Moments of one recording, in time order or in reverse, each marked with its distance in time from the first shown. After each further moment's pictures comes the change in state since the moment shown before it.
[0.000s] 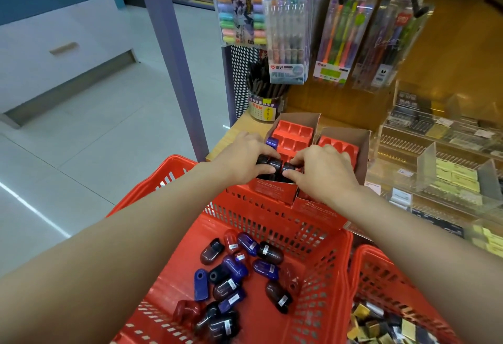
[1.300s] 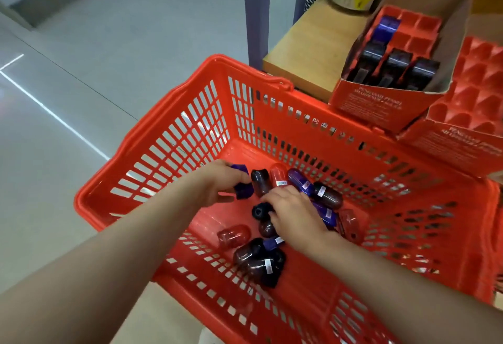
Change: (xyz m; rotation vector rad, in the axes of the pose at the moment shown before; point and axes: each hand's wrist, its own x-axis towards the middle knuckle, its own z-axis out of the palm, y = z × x) left_hand -0.133 -0.129 0.142 -0.994 -0.154 -1.137; right_hand -0.079 -0.074 0.263 0.190 -0.339 -0.372
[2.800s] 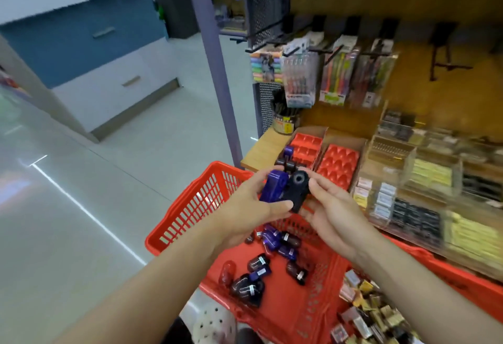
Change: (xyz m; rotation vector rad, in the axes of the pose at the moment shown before) left_hand -0.302 0.095 0.057 -0.325 -0.349 0.699; right_hand -0.162 -0.058 -0.276 1.837 0.295 0.114
